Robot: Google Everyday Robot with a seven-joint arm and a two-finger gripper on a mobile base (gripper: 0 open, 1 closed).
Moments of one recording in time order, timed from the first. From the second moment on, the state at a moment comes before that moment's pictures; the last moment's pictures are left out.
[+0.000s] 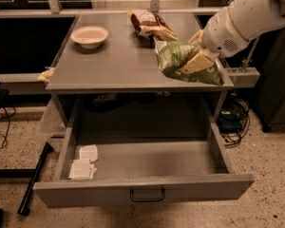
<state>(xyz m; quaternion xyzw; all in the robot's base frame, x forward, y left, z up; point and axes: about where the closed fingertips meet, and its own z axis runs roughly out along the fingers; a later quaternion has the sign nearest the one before) 0.584 -0.132 0.945 -0.63 0.69 0.10 0.33</state>
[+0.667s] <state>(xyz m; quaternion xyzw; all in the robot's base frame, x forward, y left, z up) 0.673 -0.091 0.928 -0.66 0.65 0.10 0.37</state>
